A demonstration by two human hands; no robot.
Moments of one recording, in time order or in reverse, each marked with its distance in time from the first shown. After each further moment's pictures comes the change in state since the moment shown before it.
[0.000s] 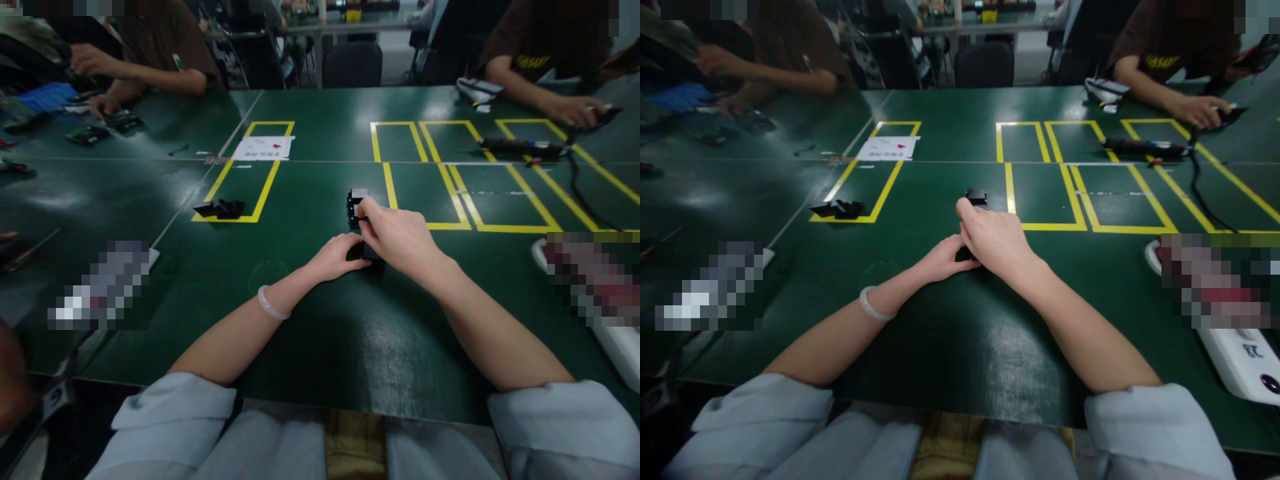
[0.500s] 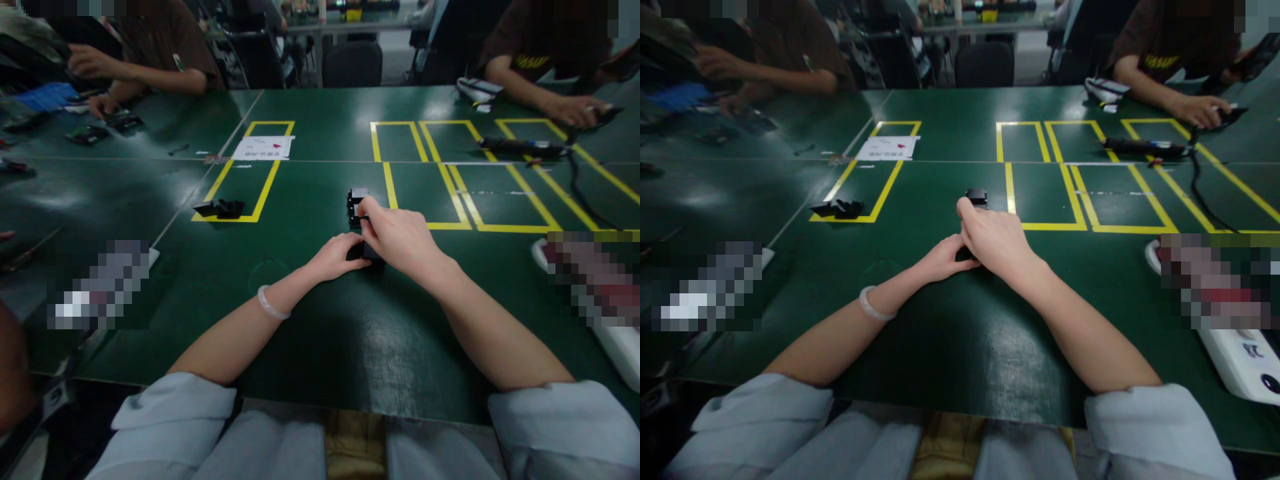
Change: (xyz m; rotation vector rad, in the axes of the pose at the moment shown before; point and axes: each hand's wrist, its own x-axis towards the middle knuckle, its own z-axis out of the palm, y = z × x) left_hand 0.000 -0.001 0.000 0.019 -0.010 -0.005; right_hand 0.001 -0.001 -0.001 -0.014 -0.027 0.026
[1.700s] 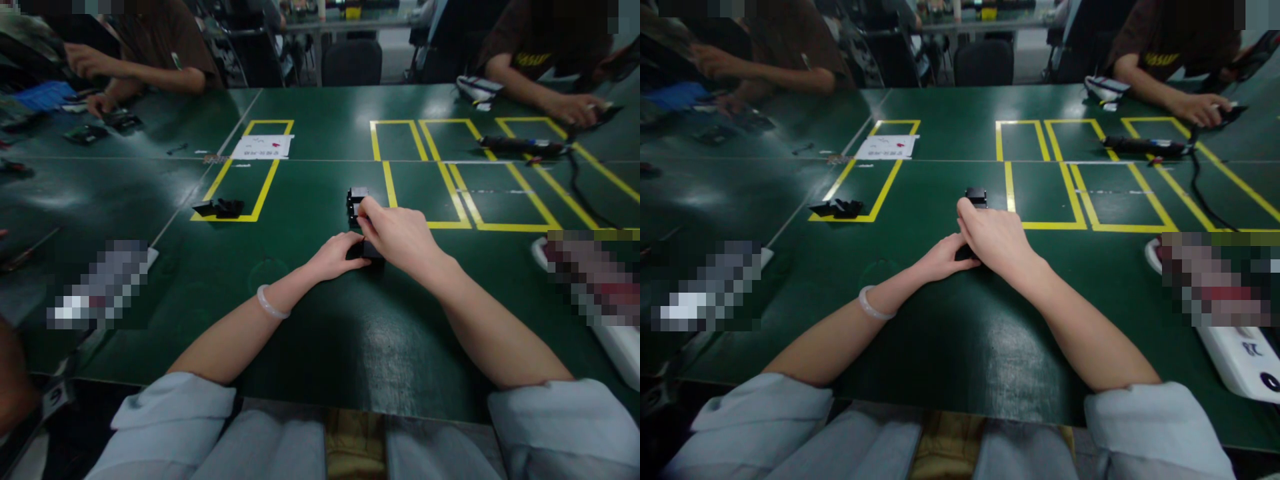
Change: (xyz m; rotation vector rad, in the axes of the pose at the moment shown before) left_hand 0.000 0.002 -0.001 0.001 -0.003 -0.005; right_hand 0.001 0.000 0.000 -0.016 -0.011 0.013
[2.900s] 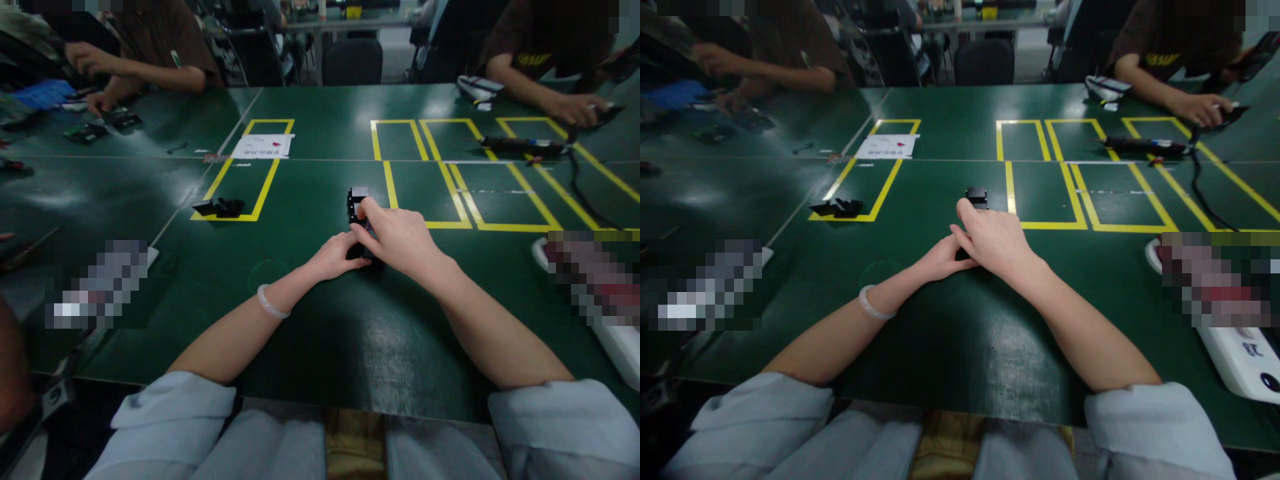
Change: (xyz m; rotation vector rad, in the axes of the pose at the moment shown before) left_hand 0.001 -0.003 0.001 -0.089 0.025 0.077; right_hand -0.002 -0.002 0.000 0.047 0.013 -0.023
